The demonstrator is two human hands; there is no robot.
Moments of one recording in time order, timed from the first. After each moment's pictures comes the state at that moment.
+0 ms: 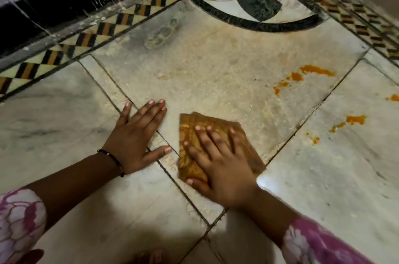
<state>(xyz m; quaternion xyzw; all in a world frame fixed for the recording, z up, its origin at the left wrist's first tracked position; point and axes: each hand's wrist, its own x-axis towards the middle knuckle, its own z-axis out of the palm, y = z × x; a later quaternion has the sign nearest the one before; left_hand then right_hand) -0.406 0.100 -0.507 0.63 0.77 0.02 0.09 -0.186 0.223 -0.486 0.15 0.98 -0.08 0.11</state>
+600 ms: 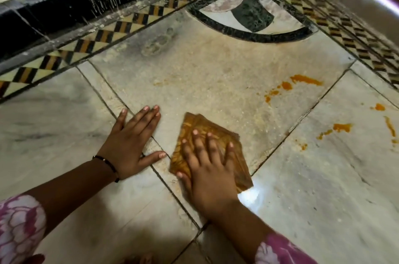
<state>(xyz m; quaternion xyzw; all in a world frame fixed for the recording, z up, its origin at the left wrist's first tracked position) -0.401 0.101 -0.505 0.62 0.78 0.01 0.09 -0.198 0.195 -0.486 0.29 0.95 -0.08 0.10</state>
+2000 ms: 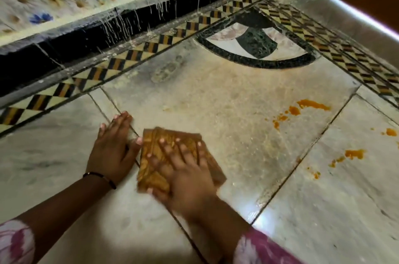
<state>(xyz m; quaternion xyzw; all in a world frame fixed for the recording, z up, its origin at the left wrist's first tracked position) -0.449 0.105 -0.510 0.42 0.88 0.20 0.07 -0.272 0.206 -0.487 0.17 0.97 -0.13 0.08</state>
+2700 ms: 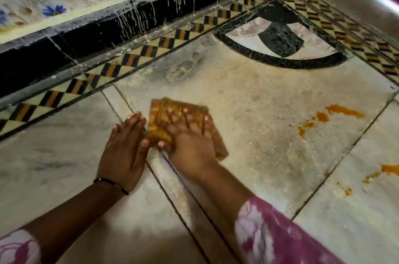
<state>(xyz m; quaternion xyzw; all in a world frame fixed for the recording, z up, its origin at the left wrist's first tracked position) -0.448 0.100 -0.513 0.43 0.87 0.24 0.07 -0.352 0.238 -0.477 0.22 0.95 -0.23 0.07</state>
